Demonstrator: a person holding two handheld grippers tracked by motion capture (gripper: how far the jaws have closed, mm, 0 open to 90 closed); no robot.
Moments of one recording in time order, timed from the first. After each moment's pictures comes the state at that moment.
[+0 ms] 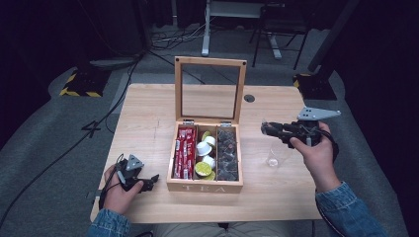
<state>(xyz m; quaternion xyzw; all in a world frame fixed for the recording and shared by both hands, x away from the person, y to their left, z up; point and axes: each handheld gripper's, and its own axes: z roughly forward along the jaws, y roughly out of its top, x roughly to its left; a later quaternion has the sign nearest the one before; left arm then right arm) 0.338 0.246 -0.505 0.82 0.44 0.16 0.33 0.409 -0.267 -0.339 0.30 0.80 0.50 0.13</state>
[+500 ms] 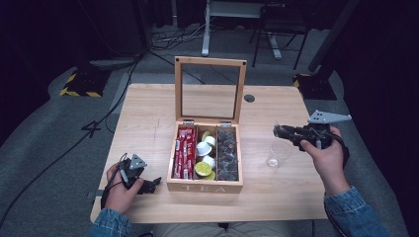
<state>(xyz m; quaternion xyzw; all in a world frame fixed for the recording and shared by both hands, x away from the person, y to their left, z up) 0.341 0.242 -0.506 0.83 0.44 0.16 0.32 0.407 -0.300 -0.350 0.33 0.80 0.47 0.15</state>
